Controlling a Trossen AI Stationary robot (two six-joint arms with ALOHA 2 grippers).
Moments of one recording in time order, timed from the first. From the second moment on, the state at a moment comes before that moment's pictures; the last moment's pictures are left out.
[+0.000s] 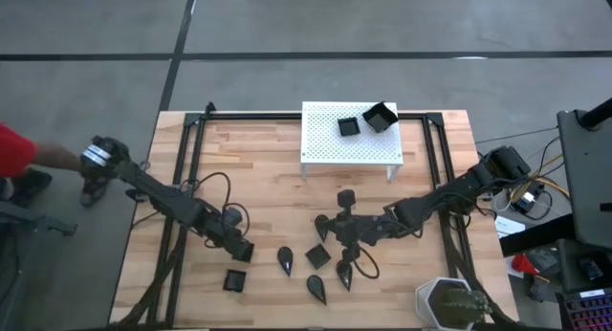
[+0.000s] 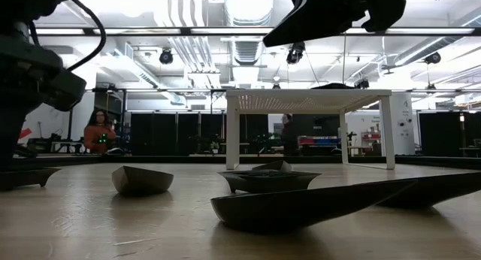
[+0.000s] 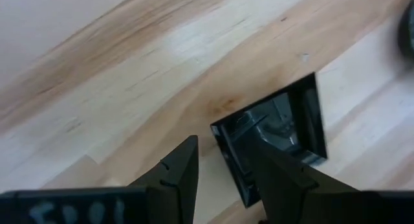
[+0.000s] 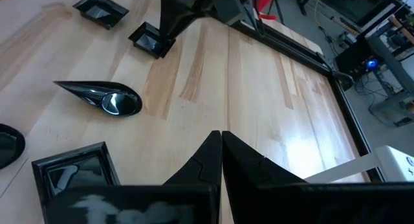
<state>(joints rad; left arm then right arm) -0.52 1.23 0.53 -0.48 0.02 -1.53 0.39 1.56 0.92 0.08 0.49 -0.19</state>
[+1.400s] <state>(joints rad) -0.38 1.22 0.65 -0.31 -0.11 -1.25 0.39 1.56 0.93 0.10 0.38 -0.31</state>
